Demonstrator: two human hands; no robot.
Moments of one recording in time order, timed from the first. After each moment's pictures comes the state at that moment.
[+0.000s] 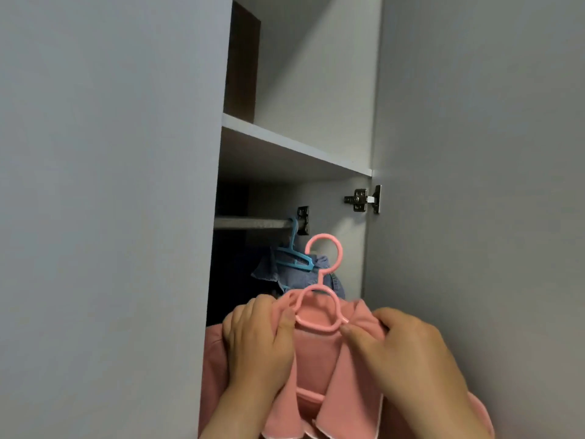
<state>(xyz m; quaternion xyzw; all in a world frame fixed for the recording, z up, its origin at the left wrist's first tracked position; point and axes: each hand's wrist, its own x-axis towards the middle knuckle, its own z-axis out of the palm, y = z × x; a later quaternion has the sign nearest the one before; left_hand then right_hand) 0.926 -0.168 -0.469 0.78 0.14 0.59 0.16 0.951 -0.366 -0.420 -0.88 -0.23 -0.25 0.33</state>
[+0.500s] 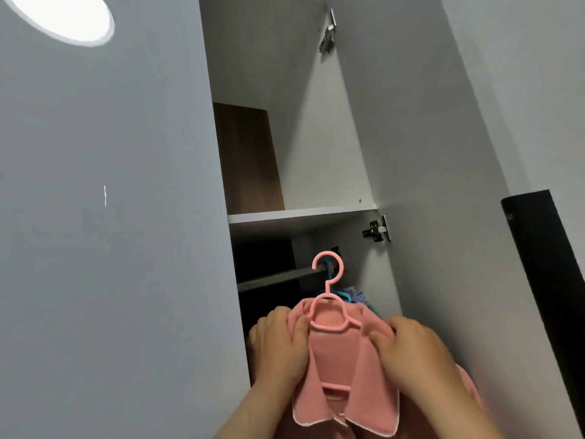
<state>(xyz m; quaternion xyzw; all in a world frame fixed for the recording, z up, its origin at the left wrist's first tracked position) 0.882 -0.184 -0.397 0.81 0.22 0.53 0.05 0.974 -0.370 -0.407 -0.83 -0.30 -0.22 0.42</state>
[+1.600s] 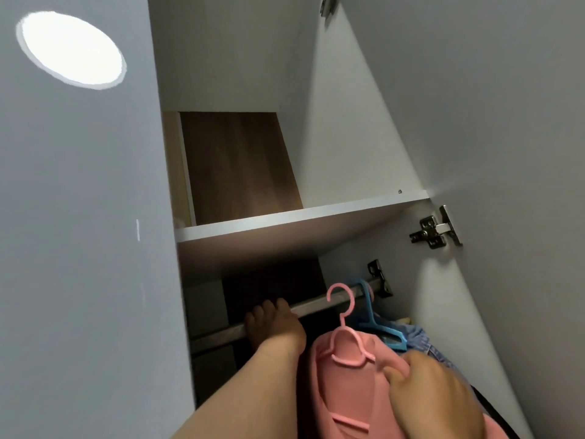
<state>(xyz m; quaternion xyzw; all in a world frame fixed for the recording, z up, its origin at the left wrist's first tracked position) 1.007 -0.040 -0.308 0.80 0.48 0.33 -0.14 1.065 -0.229 -0.394 -0.82 -0.26 -0.16 0.48</state>
